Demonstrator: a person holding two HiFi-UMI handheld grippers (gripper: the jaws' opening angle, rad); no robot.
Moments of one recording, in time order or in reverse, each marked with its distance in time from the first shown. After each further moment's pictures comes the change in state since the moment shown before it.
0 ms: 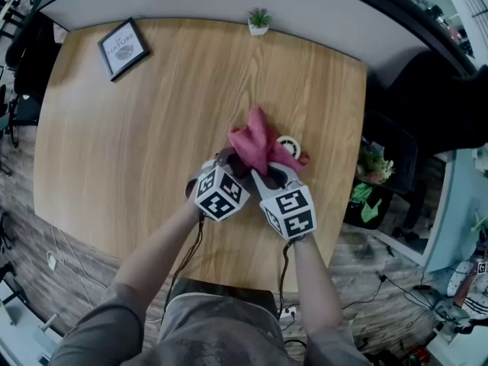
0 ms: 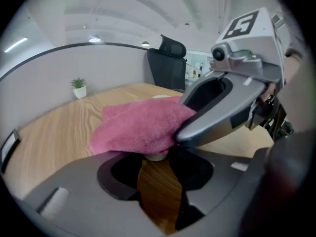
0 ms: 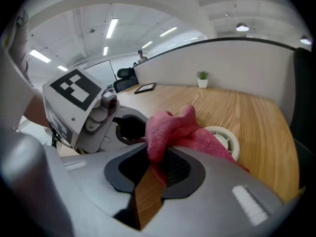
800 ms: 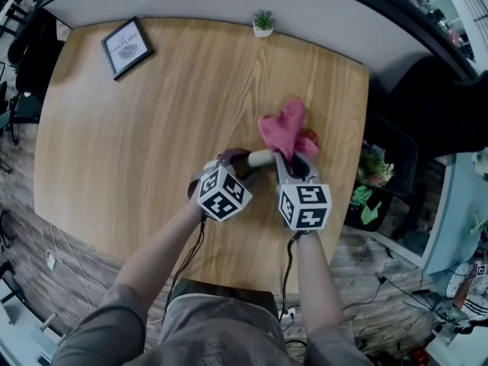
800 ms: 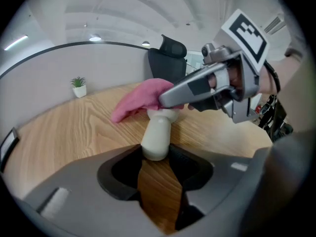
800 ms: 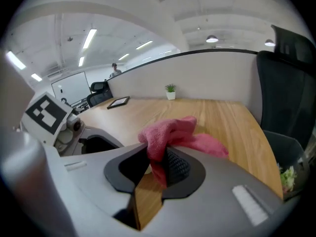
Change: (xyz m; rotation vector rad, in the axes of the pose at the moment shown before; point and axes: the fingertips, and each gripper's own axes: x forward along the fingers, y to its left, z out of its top) left arm -0.001 0.002 0.000 -0.005 0.000 -0.008; right arm -0.020 -0.066 0.024 0.165 -0.145 -0.261
